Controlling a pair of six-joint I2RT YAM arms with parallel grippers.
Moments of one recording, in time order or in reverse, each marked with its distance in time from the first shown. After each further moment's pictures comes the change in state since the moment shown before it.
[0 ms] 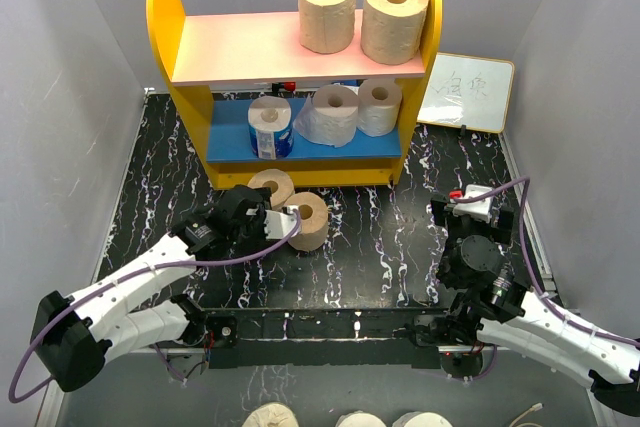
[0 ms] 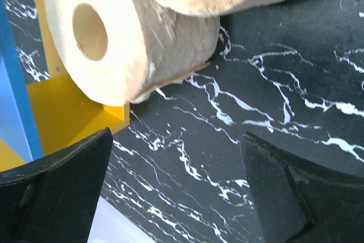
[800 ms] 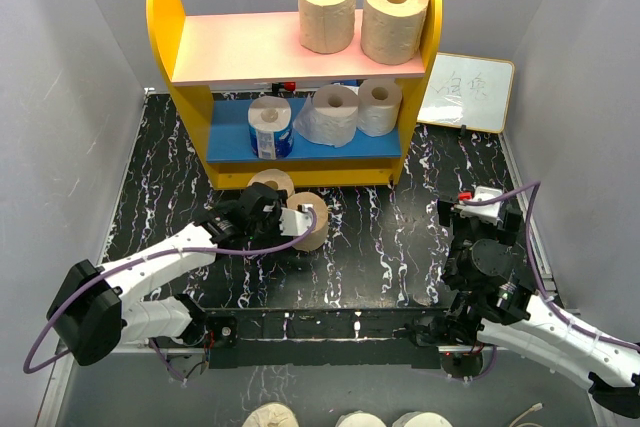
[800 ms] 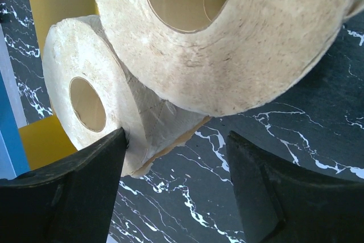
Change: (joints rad) left arm -0.029 0.179 -0.021 0.224 0.036 0.011; right arm 0.000 -0.053 -0.001 0.026 0.006 -0.030
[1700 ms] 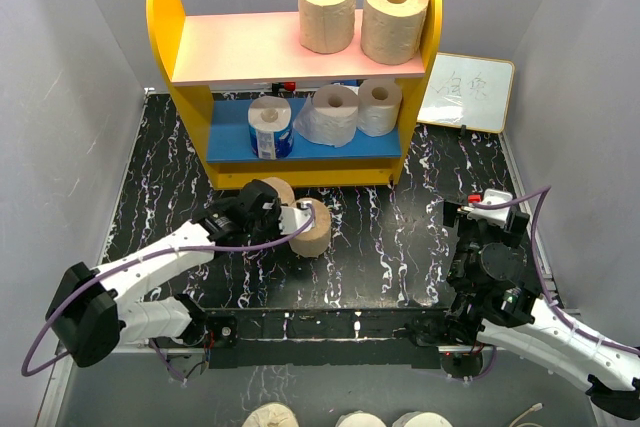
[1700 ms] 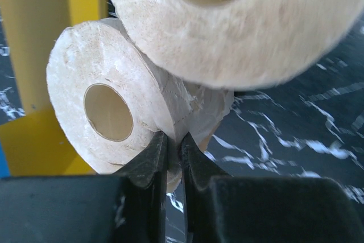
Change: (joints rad) left arm 0.001 -0.026 0.070 -0.172 0.070 -0.068; right arm 0.000 -0.053 -0.006 0.009 0.000 -0.004
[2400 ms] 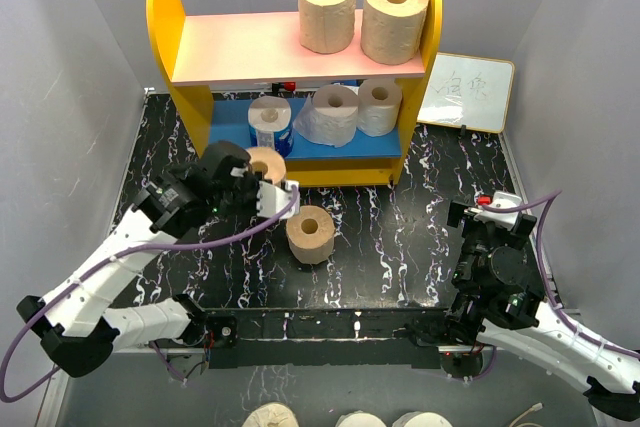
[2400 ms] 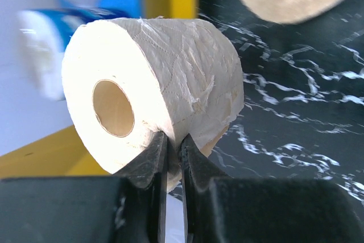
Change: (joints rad) left arm 0.008 -0.056 0.560 -0.546 0.007 0.200; right arm 0.000 -0.043 0.000 0.011 0.000 -0.011
